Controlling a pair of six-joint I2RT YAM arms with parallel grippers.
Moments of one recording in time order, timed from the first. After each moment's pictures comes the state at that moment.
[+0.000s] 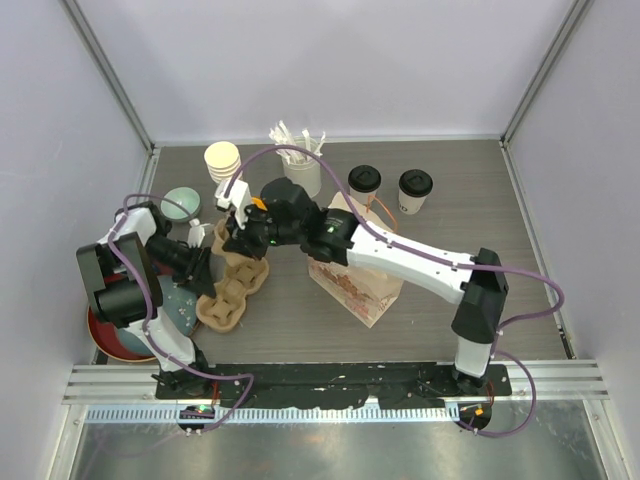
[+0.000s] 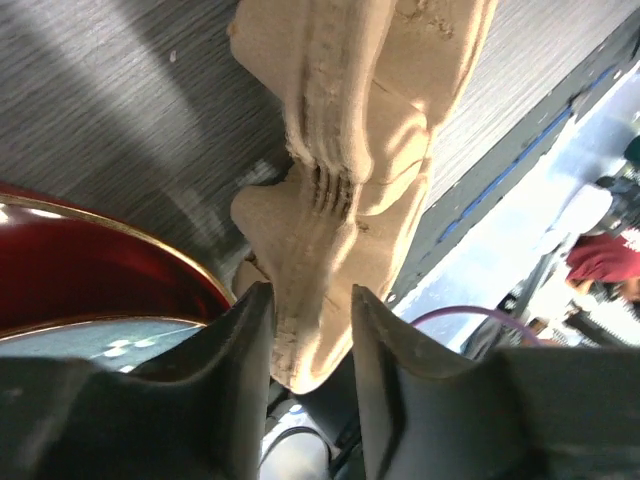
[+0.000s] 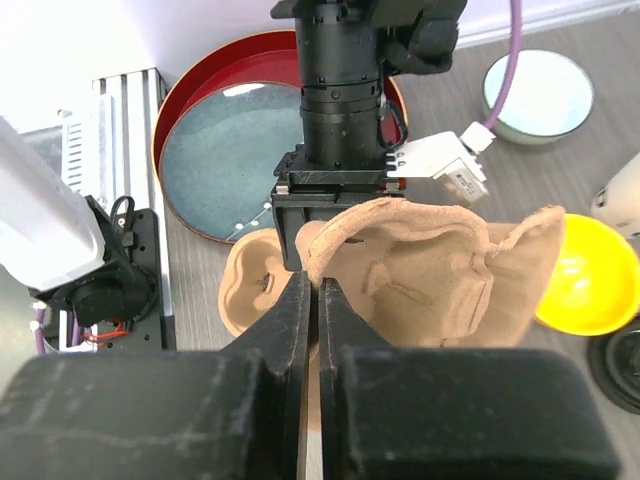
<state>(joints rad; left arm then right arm) 0.32 1.75 1.12 -1.32 0.60 0.73 1.09 1.84 1.73 -0.23 -0.28 -0.03</state>
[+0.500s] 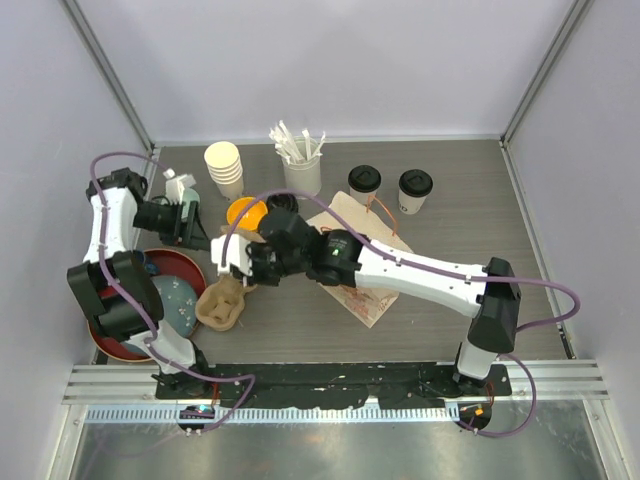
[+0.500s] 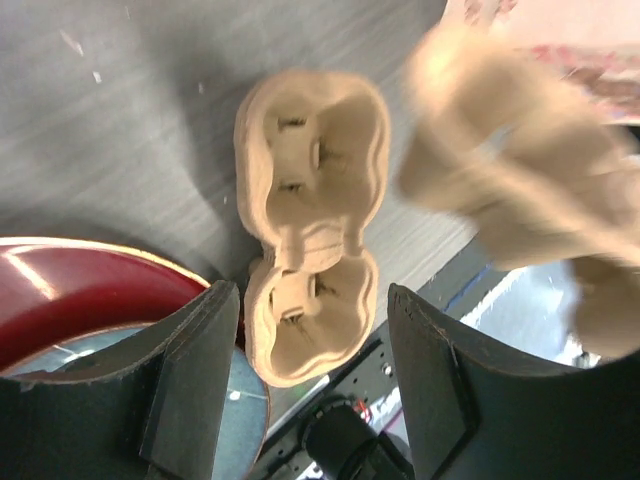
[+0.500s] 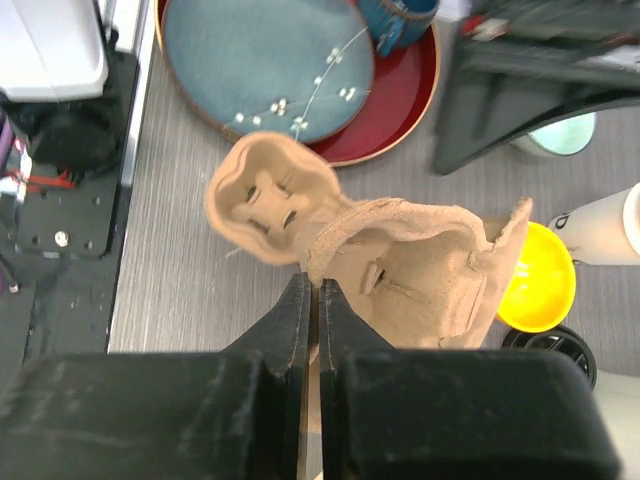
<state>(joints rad) 0.34 1.68 1.39 -1.34 0.73 0.63 1.17 1.73 1.65 -0.39 -0.27 -0.45</state>
